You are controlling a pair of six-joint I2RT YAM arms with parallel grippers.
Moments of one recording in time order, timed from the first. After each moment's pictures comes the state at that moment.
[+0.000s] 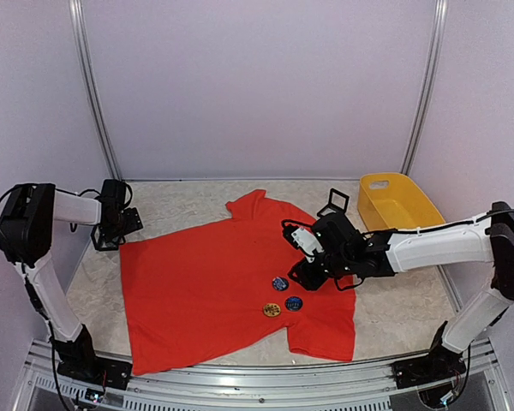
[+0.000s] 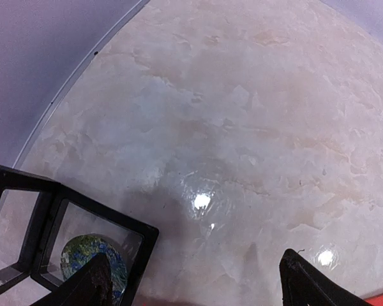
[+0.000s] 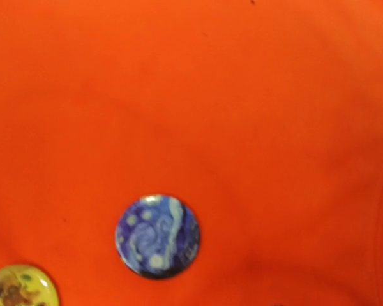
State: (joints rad) left arm -0.03 1.81 1.01 -0.08 -0.29 -0.44; right arm 0.90 1.56 0.88 -0.10 0.07 0.07
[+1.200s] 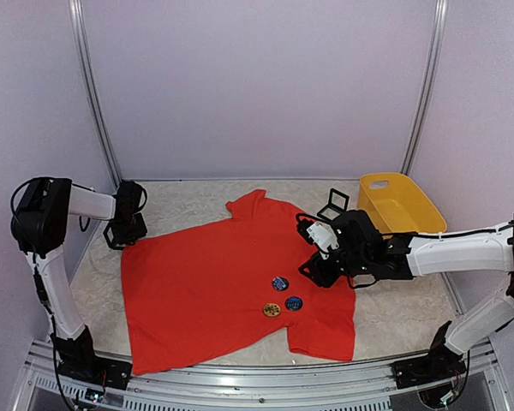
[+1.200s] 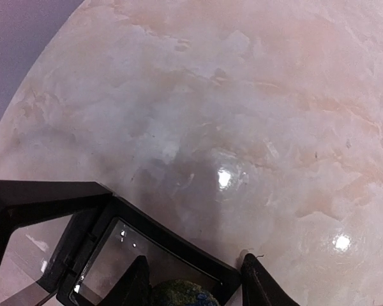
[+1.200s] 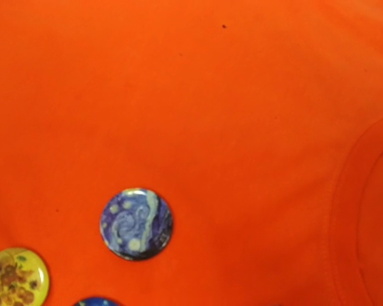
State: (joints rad) left arm -0.09 1.95 1.14 -0.24 -0.37 -0.54; right arm 0.85 1.42 0.77 -0.06 0.05 0.03
